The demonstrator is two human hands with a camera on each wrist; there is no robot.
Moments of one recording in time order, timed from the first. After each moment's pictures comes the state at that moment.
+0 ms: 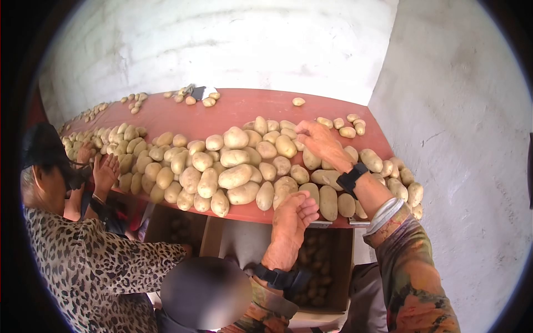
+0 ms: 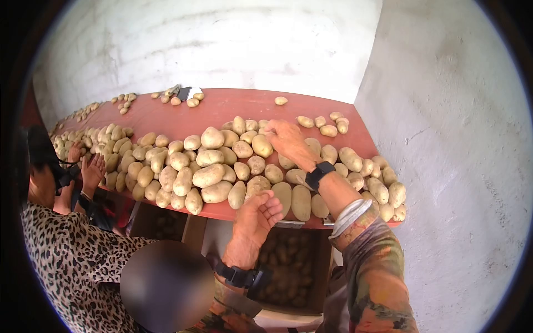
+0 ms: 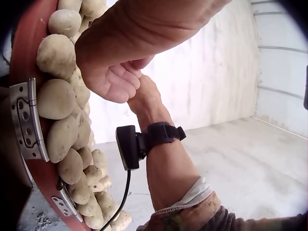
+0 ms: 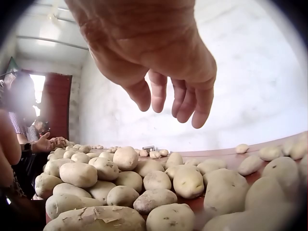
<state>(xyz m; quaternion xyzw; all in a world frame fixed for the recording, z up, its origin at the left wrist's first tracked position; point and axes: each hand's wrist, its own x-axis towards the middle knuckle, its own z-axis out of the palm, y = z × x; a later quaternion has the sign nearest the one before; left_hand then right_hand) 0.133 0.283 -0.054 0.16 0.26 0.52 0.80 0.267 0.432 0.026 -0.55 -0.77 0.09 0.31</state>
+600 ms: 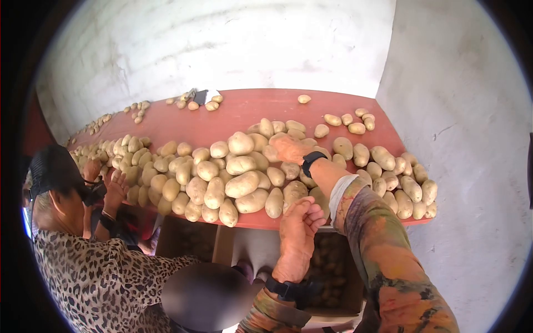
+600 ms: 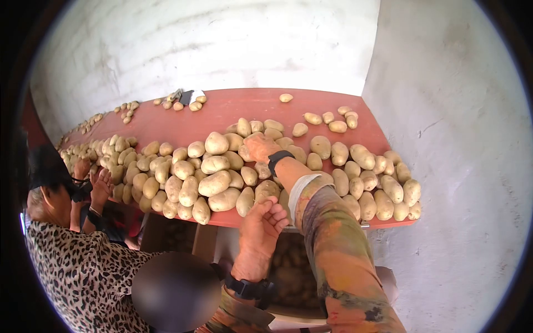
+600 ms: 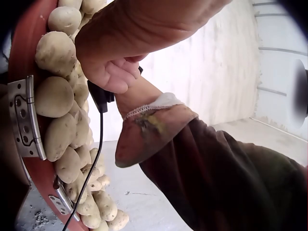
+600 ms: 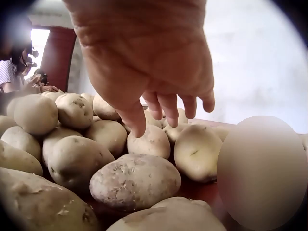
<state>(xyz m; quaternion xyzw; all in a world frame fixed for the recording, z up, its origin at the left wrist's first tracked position) 0.134 0.286 -0.051 0.12 0.27 0.56 0.78 0.209 0.534 -0.054 -0.56 -0.83 0.00 0.00</state>
